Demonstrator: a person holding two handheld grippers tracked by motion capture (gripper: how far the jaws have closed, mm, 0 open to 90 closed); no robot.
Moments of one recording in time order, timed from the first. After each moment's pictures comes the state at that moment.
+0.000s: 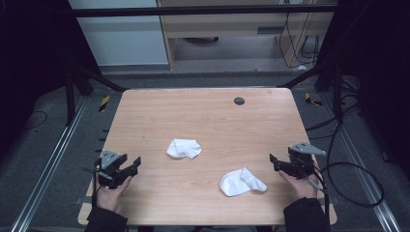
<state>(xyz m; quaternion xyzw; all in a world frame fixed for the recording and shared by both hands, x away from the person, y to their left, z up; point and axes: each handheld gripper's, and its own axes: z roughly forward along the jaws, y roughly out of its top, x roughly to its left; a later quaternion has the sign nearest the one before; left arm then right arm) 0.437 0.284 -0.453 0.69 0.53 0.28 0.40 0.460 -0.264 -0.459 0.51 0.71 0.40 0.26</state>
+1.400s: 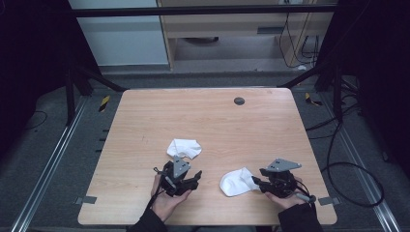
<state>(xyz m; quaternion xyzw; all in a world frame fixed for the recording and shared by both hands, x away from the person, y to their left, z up) 0.423 0.115 -0.457 0.80 0.39 0.21 0.40 0.419 -0.209 -0.467 0.40 0.82 0.37 0.17</state>
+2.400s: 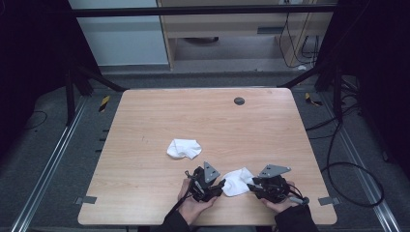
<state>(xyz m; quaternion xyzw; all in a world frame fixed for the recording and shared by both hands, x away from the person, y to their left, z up) 0.419 0.046 -0.480 0.84 0.36 0.17 0.38 0.414 -0.195 -0.483 0.37 0.85 0.35 0.14</state>
